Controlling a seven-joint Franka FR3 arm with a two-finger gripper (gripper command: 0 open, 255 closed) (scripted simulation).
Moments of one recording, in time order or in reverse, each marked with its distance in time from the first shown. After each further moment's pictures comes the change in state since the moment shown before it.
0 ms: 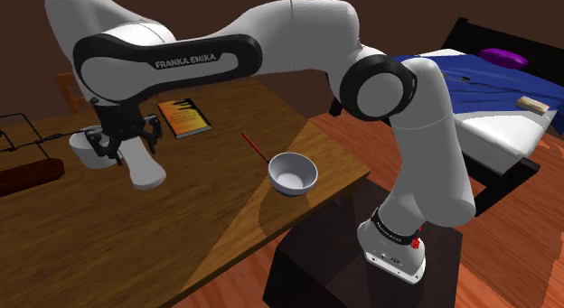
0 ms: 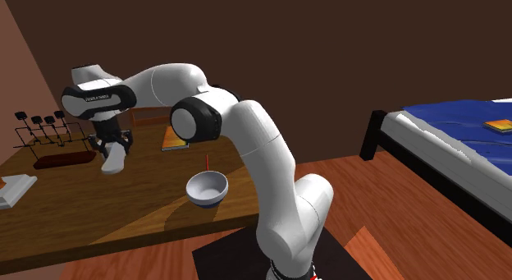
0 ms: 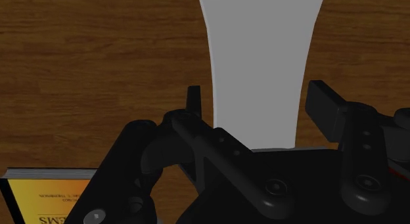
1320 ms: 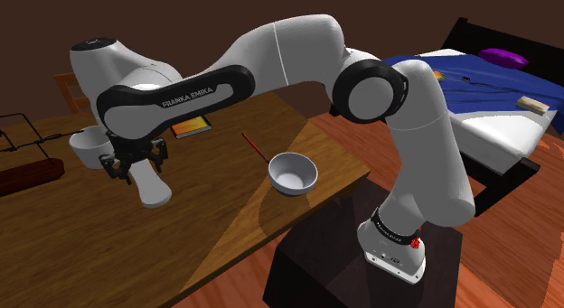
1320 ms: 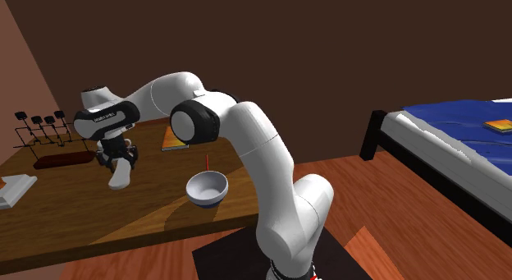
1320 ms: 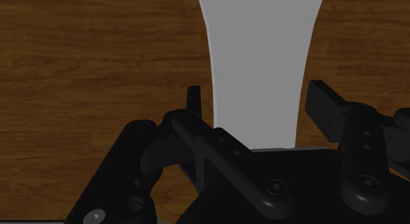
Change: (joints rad) arm -0.009 0.038 -0.008 -0.129 -0.012 0.166 0.008
